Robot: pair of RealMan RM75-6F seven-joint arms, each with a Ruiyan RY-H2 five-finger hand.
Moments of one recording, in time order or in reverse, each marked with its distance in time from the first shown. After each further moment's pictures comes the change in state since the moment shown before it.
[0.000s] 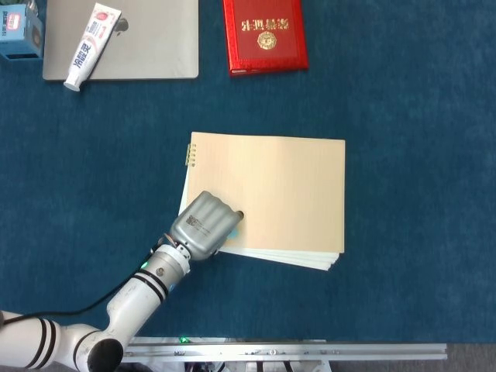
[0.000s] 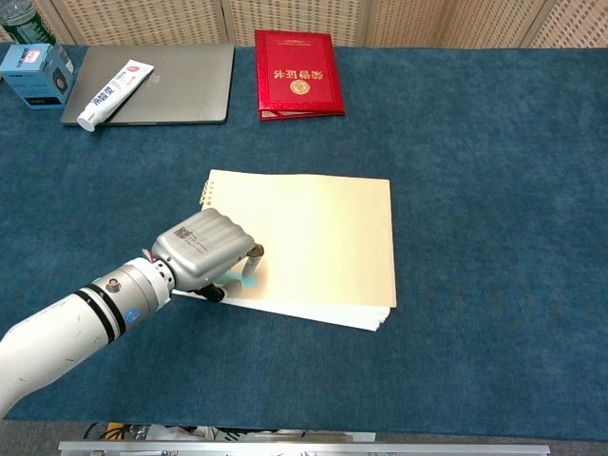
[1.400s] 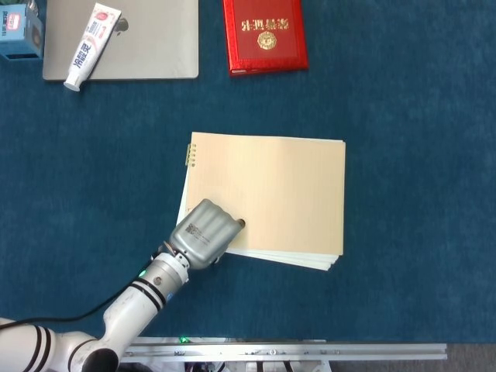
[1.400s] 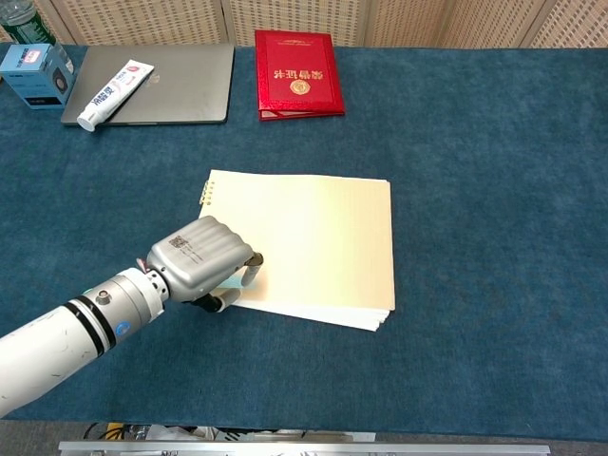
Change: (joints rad) left arm 0.022 0.010 0.027 -0.031 0.051 0.015 -0.011; right arm -0.012 0.006 -0.004 -0.001 -0.008 0.016 0.006
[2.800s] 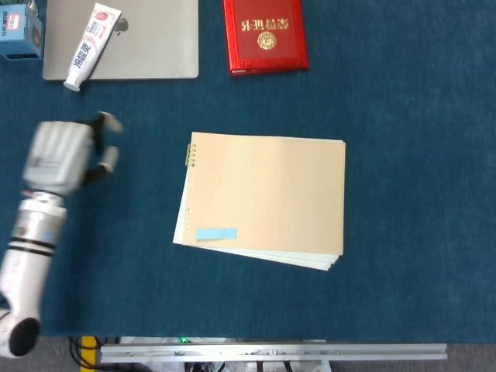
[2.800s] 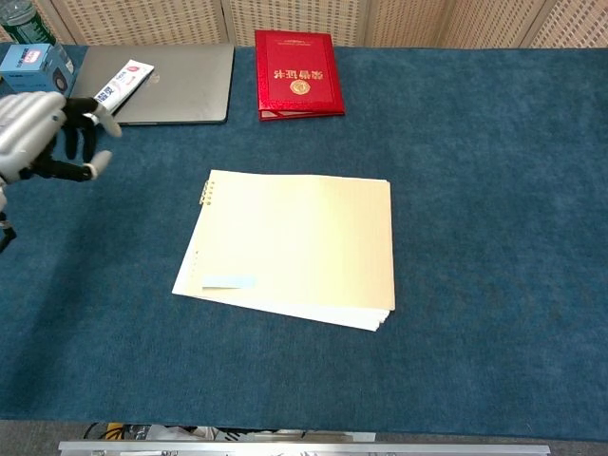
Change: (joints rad) left arm 0.213 0.268 -0.165 0.220 0.144 0.259 -0.745; right arm 0.053 -0.013 0.019 -0.037 0.034 -0.075 -0.117
